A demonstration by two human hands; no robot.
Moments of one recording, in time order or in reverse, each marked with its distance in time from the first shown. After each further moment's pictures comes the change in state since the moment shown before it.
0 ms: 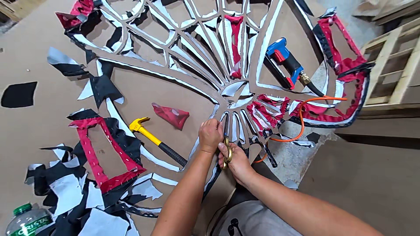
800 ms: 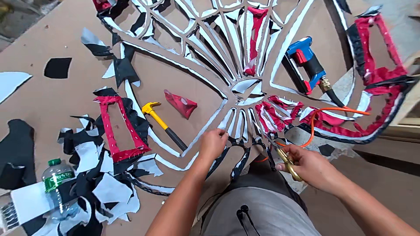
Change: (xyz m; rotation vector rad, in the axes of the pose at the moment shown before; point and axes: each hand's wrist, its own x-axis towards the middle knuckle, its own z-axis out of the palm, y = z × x) left_hand -0.019 0.049 -0.059 -0.082 -0.604 -0.636; right_hand -0.050 -0.121 -0.182 -1.242 -0.174 -0.092
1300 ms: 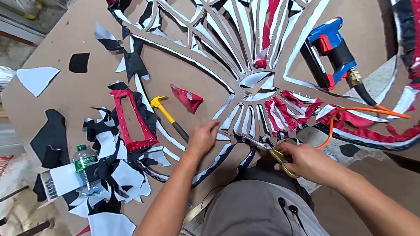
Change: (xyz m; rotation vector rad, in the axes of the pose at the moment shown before) left_hand -0.008 -0.034 -0.037 0.194 0.219 0.255; right_hand 0.044 -0.013 -0.001 -0.400 -0.199 -0.171
